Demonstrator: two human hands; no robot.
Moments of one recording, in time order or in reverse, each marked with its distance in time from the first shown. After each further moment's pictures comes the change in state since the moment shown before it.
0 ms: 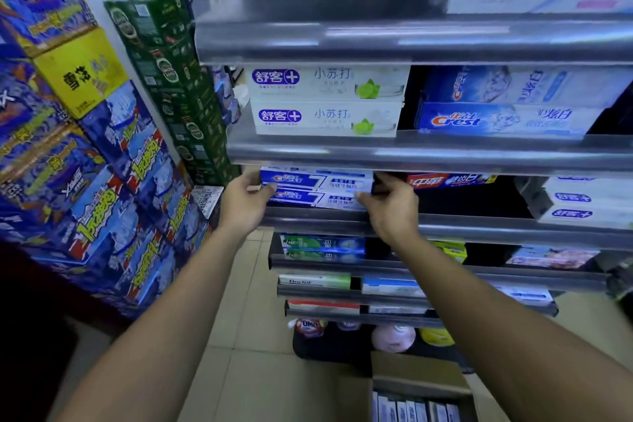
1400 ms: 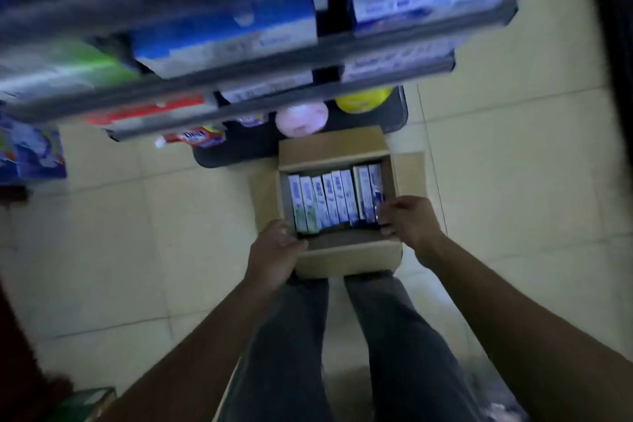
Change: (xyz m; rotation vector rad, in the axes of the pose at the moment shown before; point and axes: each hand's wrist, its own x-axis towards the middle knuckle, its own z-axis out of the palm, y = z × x) left_hand -0.368 -0.290 0.338 0.324 -0.634 -0.757; right_hand -0.185 0.484 -0.207 -0.036 -0.186 1.073
